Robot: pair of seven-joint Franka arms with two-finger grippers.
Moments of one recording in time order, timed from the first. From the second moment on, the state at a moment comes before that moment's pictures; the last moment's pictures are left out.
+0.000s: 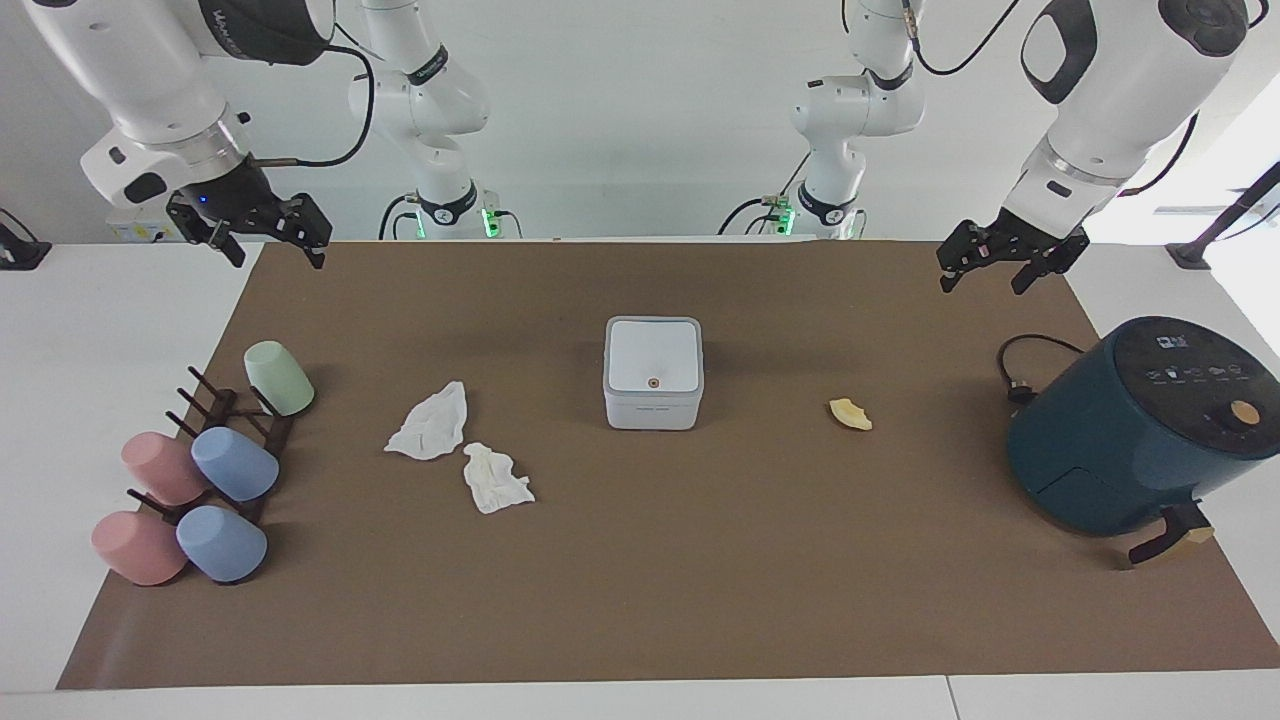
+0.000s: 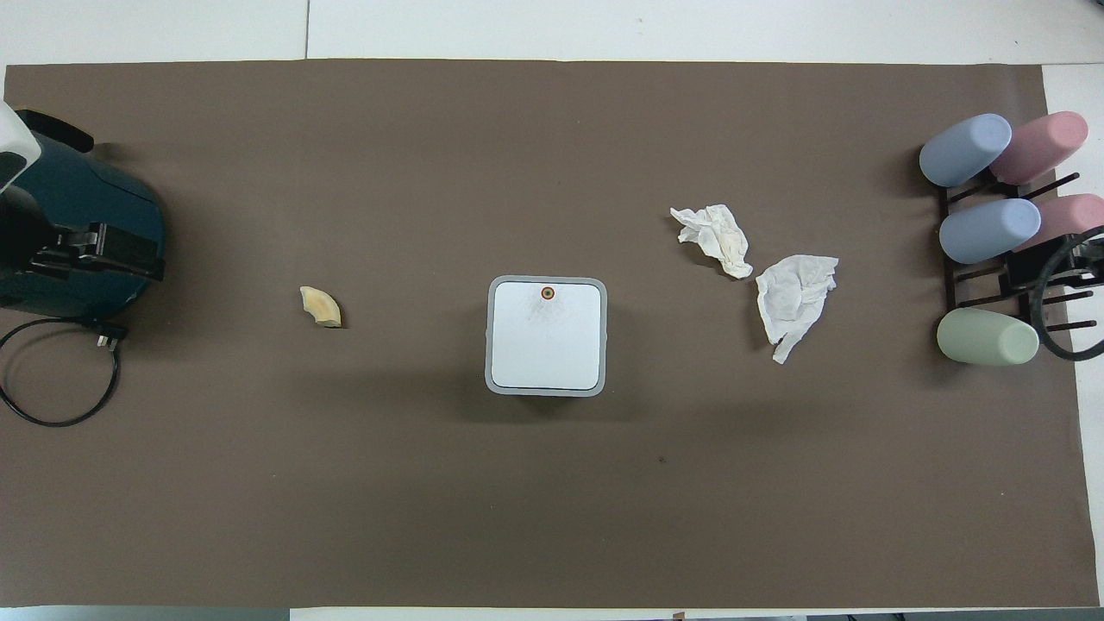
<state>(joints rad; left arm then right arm) -0.05 0.00 -0.04 -1.62 -0.03 1.58 0.02 -0.06 -0.01 -0.01 -1.58 -0.04 1.47 -0.04</state>
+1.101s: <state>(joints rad) -0.28 -0.05 -0.05 -1.81 -0.03 1.84 -0.07 -0.05 -0.01 -0.01 -1.60 -0.04 1.55 -0.04</state>
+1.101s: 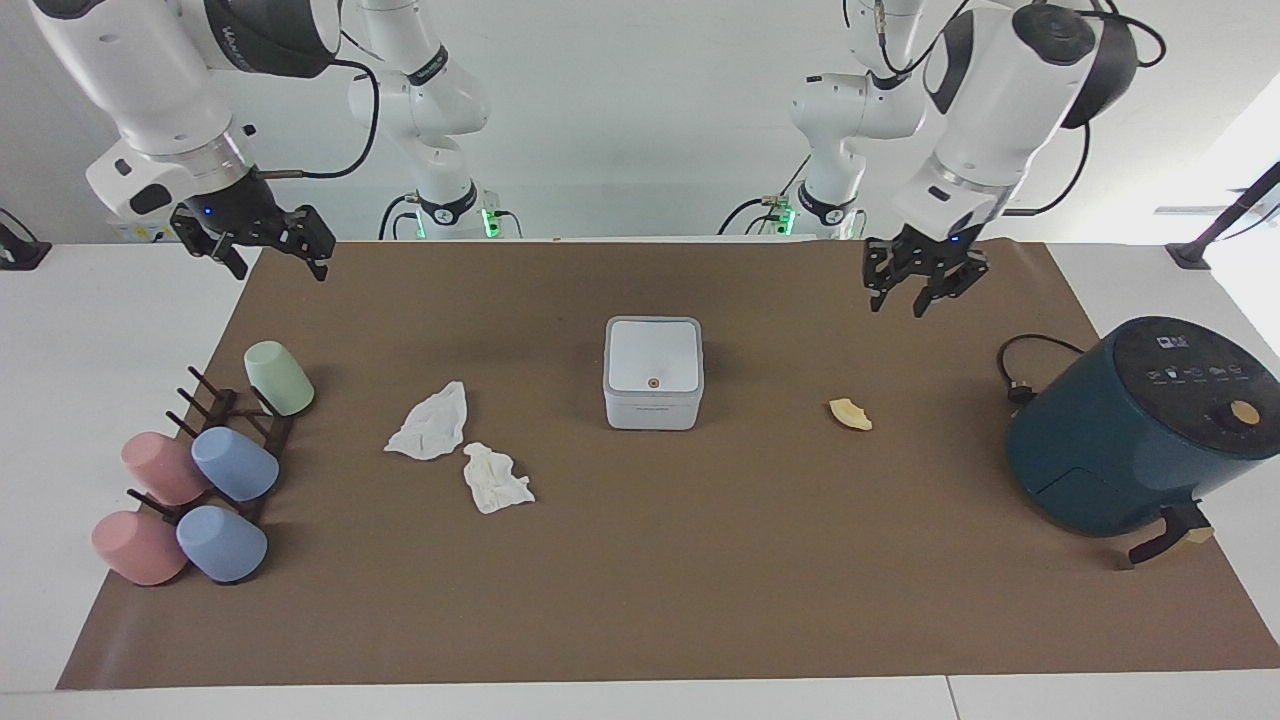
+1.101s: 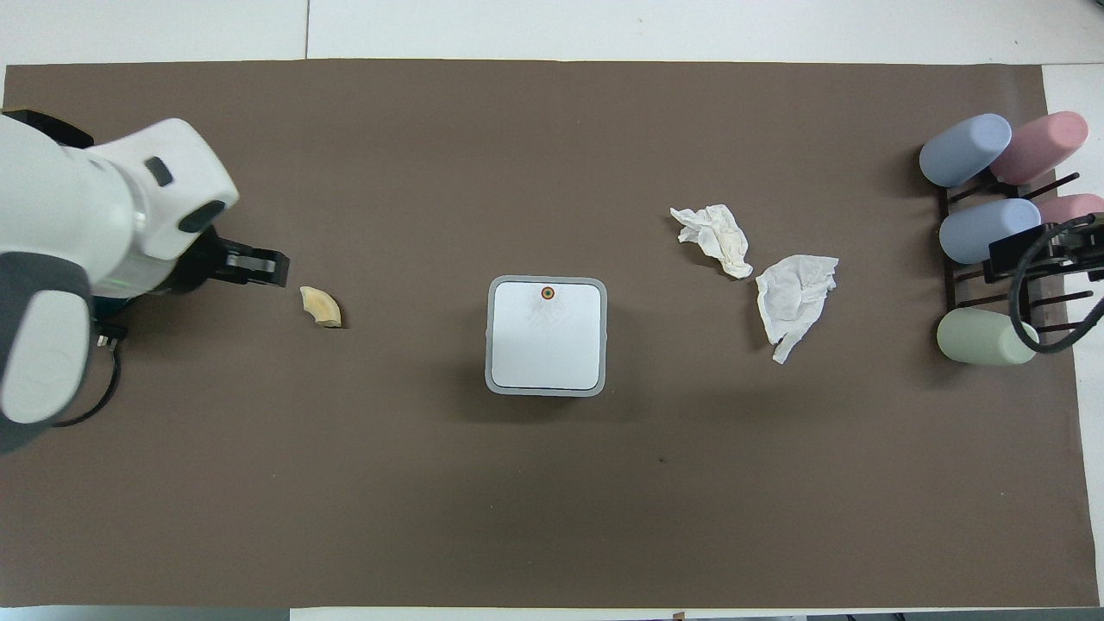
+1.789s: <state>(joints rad) -0.58 0.08 -0.06 -2.00 -0.03 2.46 -0.32 0.00 0.03 0.00 -1.93 0.02 2.08 -0.07</state>
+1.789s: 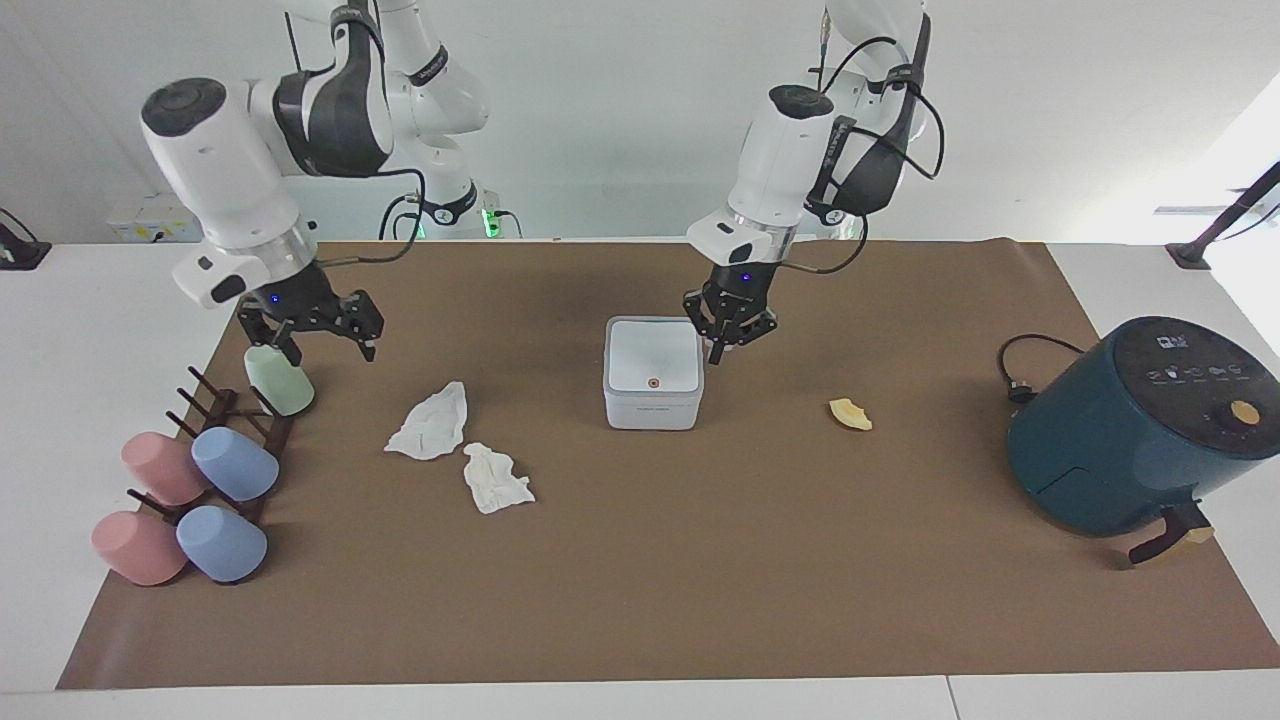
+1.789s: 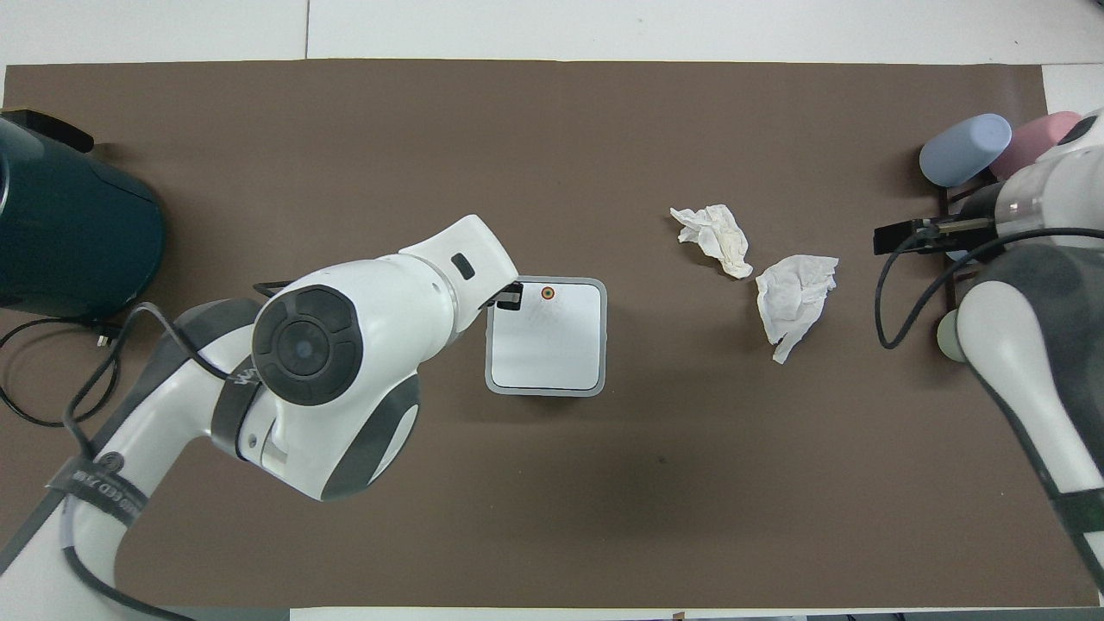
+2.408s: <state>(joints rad) -0.64 0.20 -0.06 -2.00 -0.03 2.62 -0.33 0.11 0.14 0.00 -2.11 0.07 2.42 -0.03</state>
